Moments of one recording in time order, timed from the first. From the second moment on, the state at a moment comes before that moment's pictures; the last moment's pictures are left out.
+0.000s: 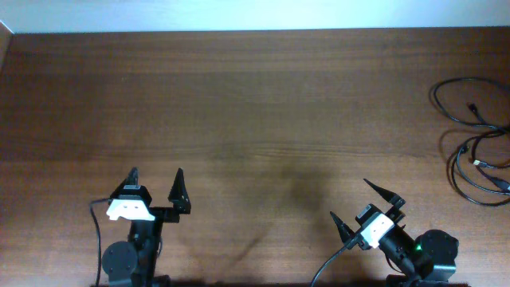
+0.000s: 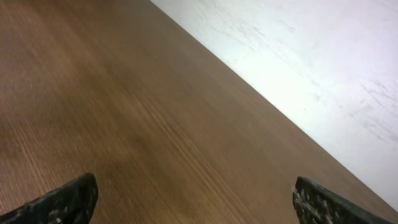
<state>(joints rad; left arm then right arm) 0.13 0.05 0.11 -0.06 0.20 -0.18 -0.08 0.01 0.12 -0.37 -0.70 -0.63</state>
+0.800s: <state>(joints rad) 0.17 0.01 0.04 -0.13 0.17 -0.12 -0.08 0.01 0.12 -0.37 -0.70 -0.63</state>
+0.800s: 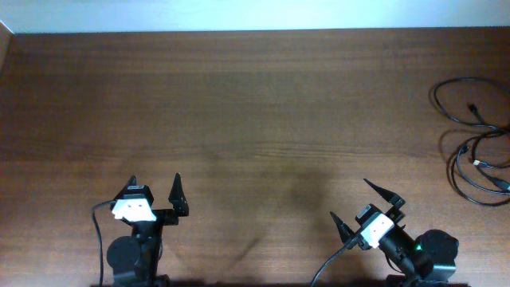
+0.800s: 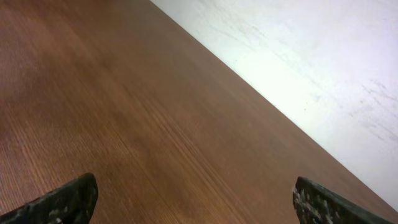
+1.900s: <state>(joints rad) 0.17 0.01 0.04 -0.13 0.17 -0.12 -0.08 0.01 0.01 -0.07 -0.05 0.08</state>
